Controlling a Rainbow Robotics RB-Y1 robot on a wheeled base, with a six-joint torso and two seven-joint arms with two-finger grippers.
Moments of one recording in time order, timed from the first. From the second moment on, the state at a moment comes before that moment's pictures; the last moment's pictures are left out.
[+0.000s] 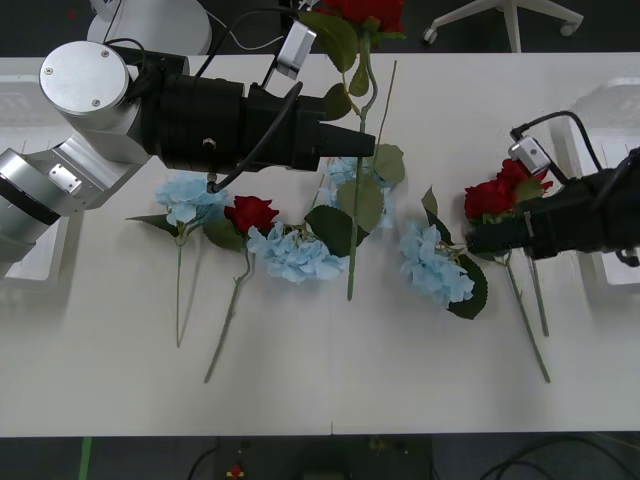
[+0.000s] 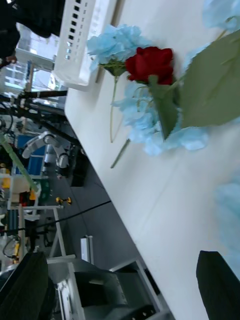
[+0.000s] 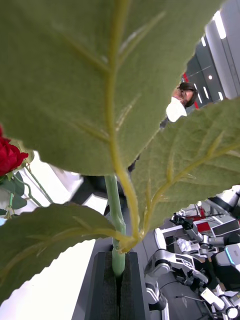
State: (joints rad) right arm -0.47 -1.03 0.43 -1.43 -2.22 1.27 2.13; left arm -0.78 0.65 -0.52 -1.54 2.09 0.96 -1.92
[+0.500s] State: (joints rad) right arm -0.25 -0.97 0.43 -1.79 -2.30 0.96 2.13; left arm -0.78 0.65 -0.52 -1.54 2.09 0.96 -1.92
